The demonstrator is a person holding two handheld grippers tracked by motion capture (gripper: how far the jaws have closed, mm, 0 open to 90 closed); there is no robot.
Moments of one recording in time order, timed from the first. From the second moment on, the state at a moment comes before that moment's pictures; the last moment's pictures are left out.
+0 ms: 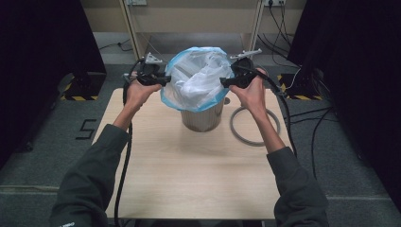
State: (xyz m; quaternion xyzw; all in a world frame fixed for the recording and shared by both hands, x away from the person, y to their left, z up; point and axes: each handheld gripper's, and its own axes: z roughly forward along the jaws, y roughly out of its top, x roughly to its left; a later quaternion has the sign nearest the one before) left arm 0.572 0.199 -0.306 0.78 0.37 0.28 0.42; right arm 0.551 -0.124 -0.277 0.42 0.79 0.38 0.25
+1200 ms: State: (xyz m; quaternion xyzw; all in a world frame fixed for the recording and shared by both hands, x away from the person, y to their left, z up) left arm 0.569 0.177 -0.262 0.75 0.38 0.29 0.46; right arm 0.599 -0.136 -0.283 0.43 0.78 0.39 0.22
